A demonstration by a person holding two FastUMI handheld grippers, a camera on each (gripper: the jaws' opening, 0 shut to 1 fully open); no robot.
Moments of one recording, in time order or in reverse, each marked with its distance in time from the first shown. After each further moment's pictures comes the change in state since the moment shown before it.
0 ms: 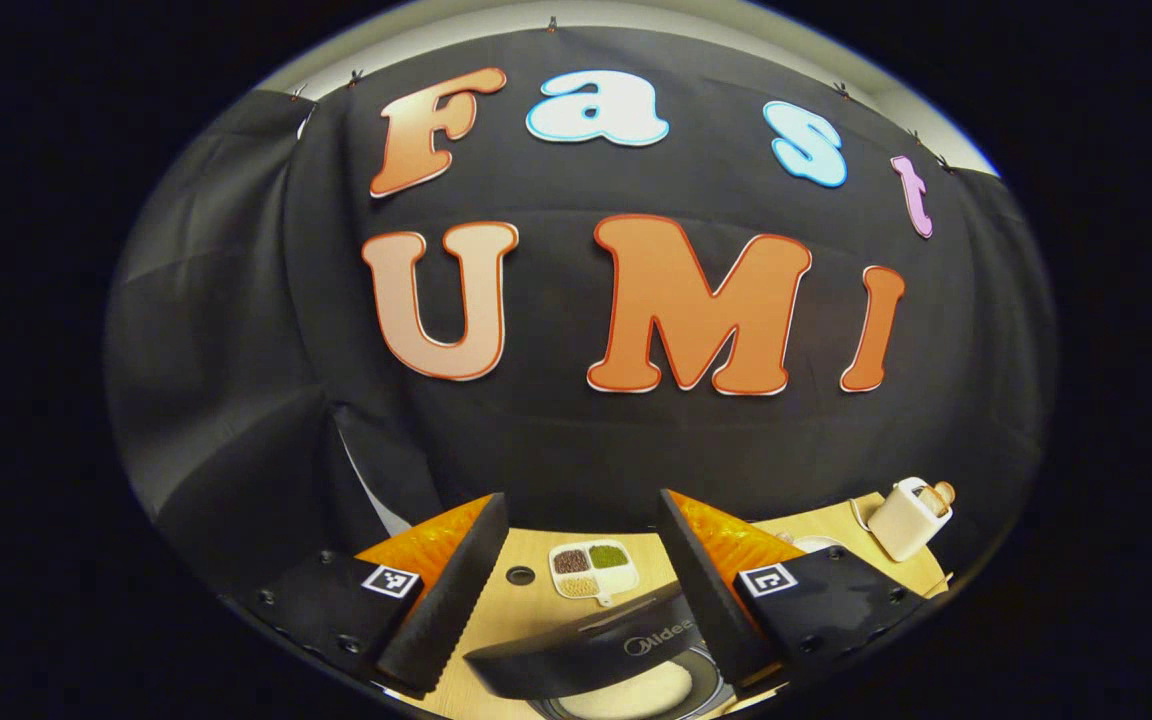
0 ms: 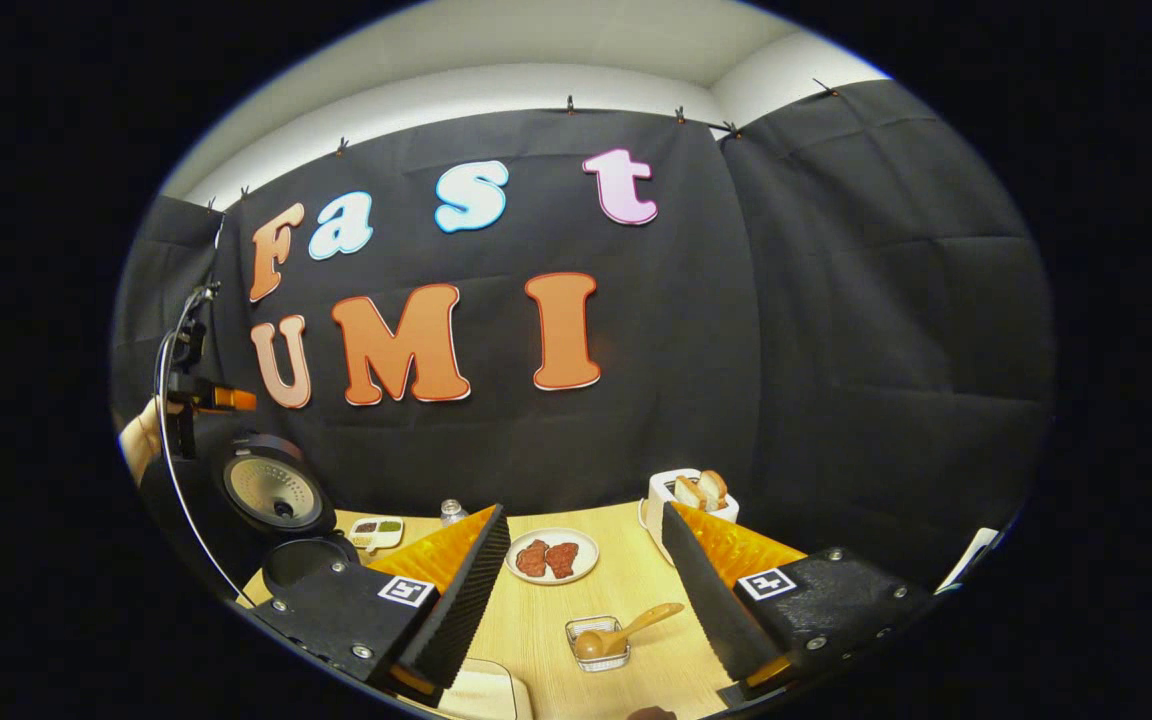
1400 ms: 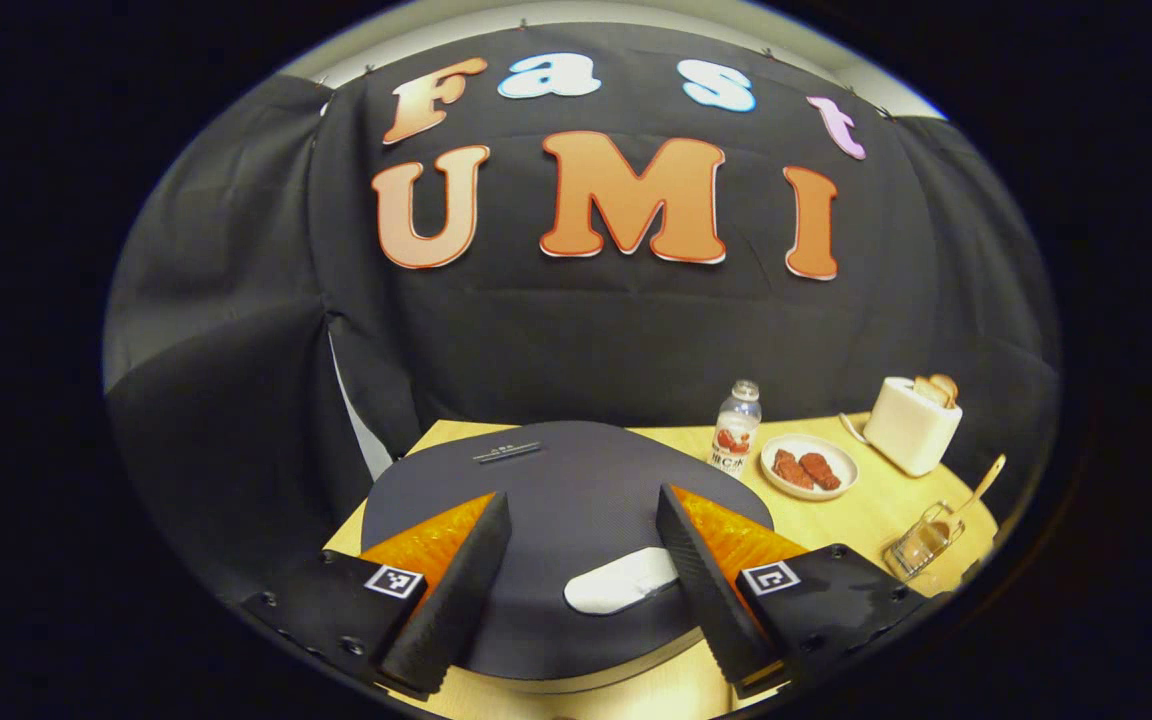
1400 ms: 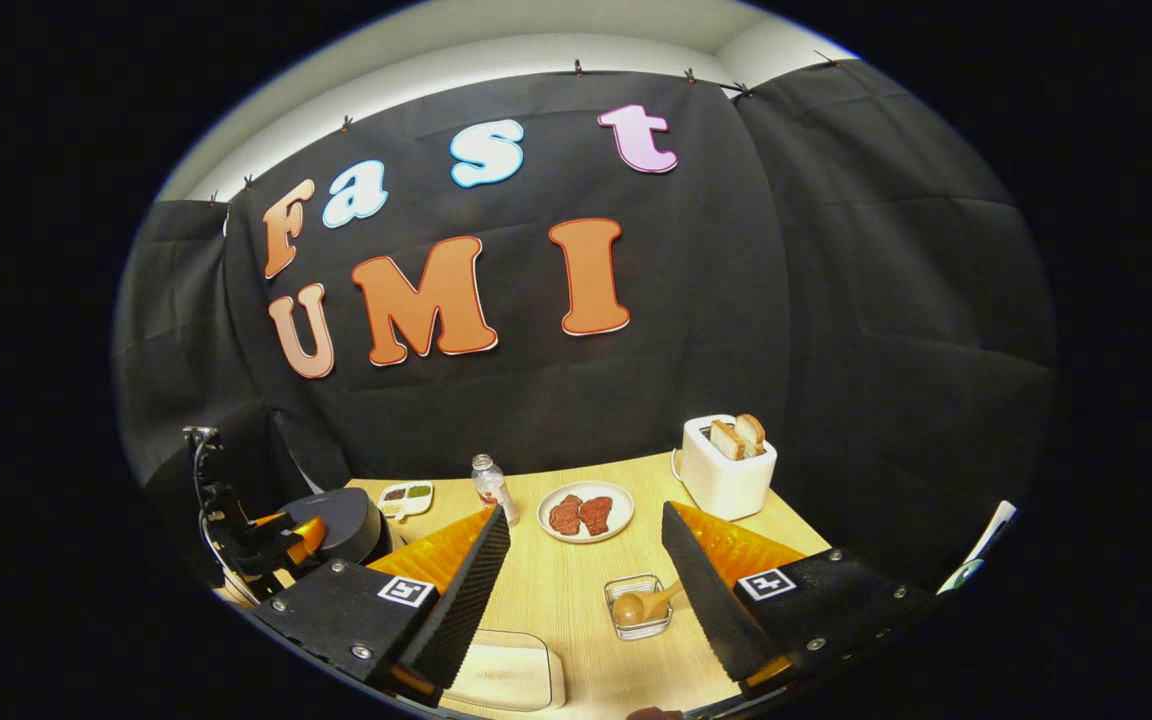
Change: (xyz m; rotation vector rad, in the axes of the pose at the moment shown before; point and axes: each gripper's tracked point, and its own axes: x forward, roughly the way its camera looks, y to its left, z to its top) left arm -0.067 -0.099 -0.276 0.045 0.036 0.012; right arm 0.003 0.030 -0.071 0.042 0.172 0.085
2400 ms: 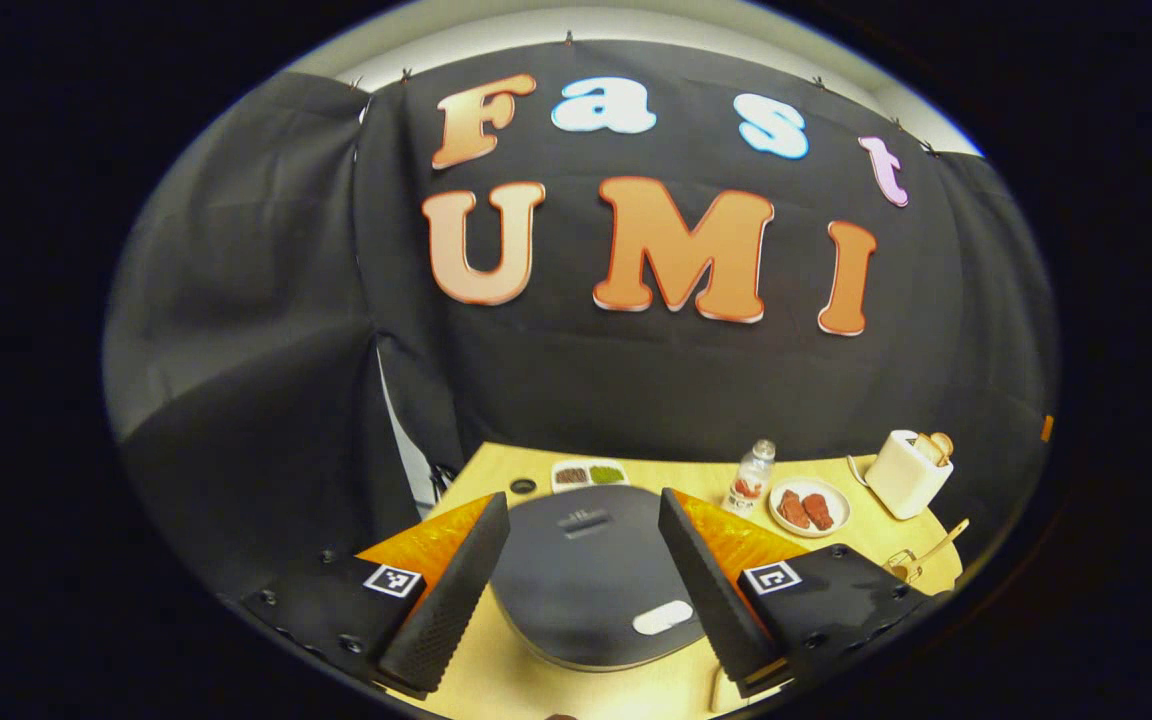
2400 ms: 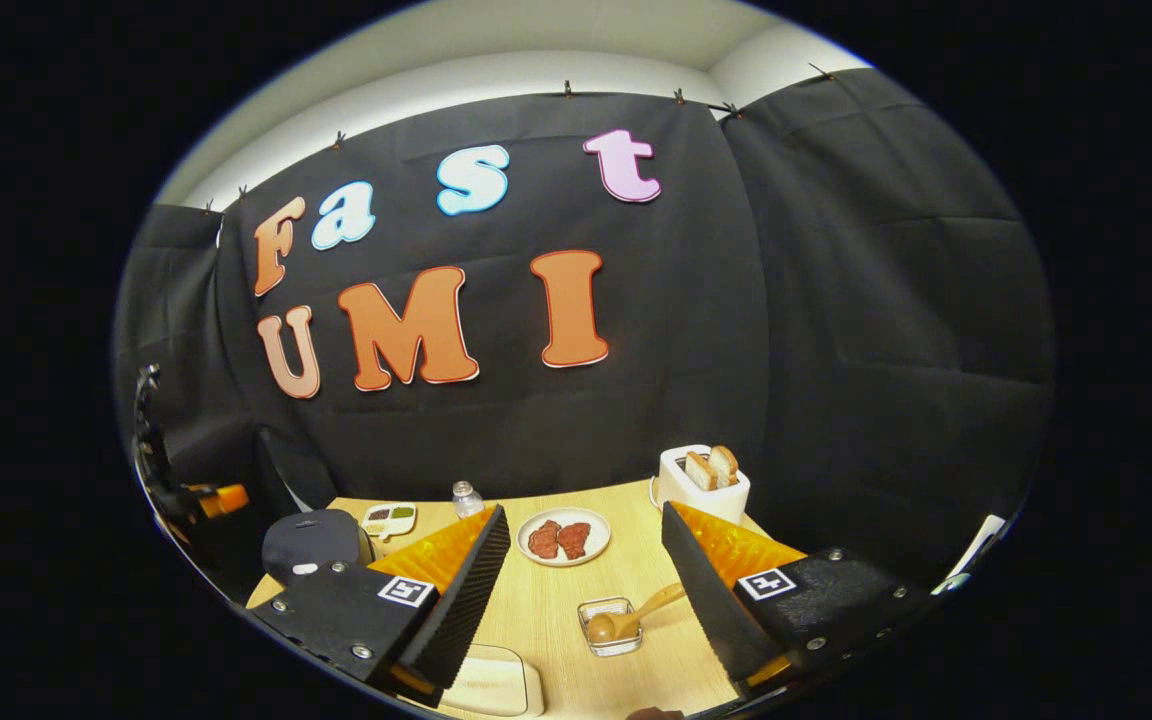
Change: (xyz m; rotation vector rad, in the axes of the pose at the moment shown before) left arm -0.100 0.086 0.157 -0.066 -0.081 0.101; right arm -0.010 -0.023 0.052 -0.033 -0.103 -0.043
